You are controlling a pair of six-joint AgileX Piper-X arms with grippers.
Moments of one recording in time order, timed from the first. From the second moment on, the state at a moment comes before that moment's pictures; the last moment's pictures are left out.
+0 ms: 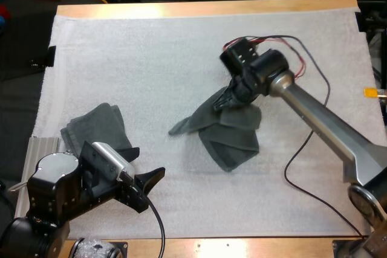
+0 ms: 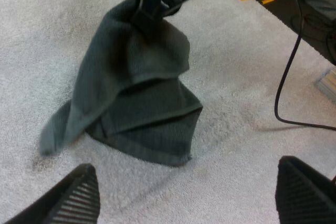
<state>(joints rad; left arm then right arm) -0.24 0.53 -0.86 1.05 0.54 -1.77 0.60 1.85 -1.61 1.11 0.07 -1.79</state>
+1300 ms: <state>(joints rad) -0.24 0.53 -0.86 1.05 0.55 -1.77 0.40 1.78 -1.61 1.22 0.03 -1.74</state>
